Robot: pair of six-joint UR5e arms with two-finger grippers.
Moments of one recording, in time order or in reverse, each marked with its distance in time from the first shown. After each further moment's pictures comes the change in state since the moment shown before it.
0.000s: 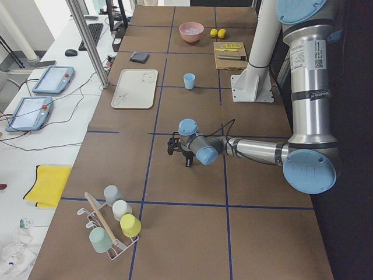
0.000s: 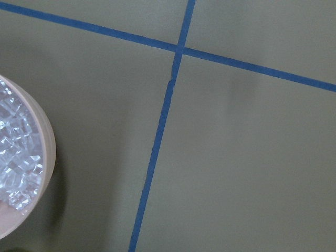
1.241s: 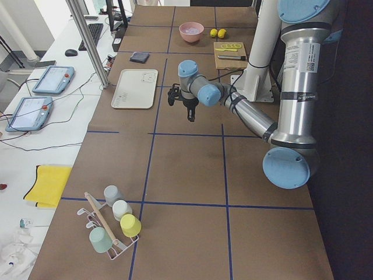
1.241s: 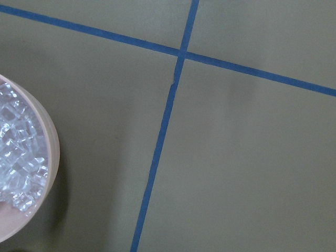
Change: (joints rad) left arm -0.027 -0.237 -0.482 0.727 -0.039 -0.001; right arm 0.000 0.000 0.010 -0.001 0.000 0.001
